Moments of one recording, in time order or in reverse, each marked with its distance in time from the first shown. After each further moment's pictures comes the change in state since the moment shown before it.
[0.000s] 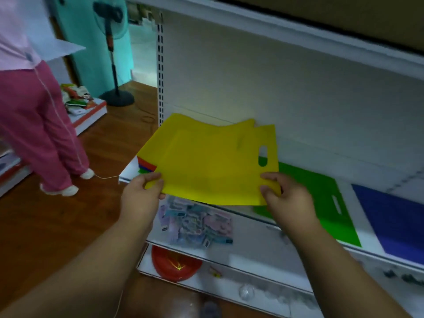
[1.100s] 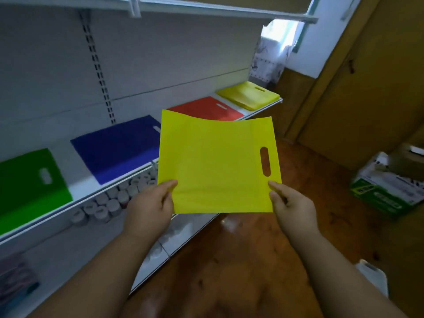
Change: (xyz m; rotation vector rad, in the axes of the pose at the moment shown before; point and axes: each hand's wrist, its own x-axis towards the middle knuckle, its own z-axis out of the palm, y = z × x) left_hand -0.428 -0.013 0.404 0.577 -1.034 1.017; right_hand -0.396 0.357 -0.339 -0.232 0.740 0.696
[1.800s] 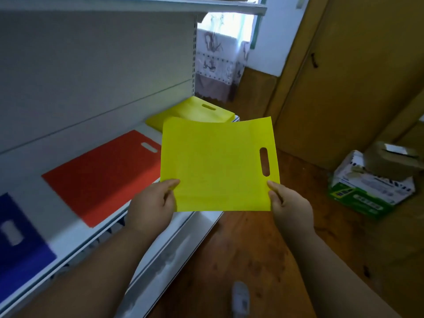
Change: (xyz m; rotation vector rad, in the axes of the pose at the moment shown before) left_hand 0.330 0.127 0.236 -0.036 -0.169 0.132; right_hand 0.319 0.195 -0.012 -0.231 0.169 0.081
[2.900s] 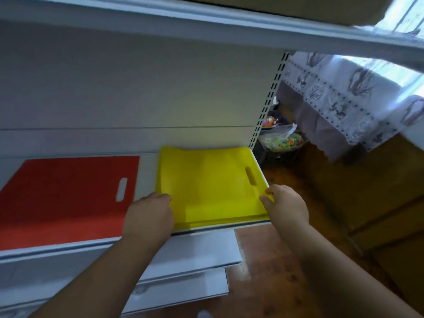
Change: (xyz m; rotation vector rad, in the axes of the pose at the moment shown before) left_hand 0.277 0.039 0.147 0.595 0.100 -0.715; right_hand 0.498 0.014 0.206 -0.045 -0.499 -0.604
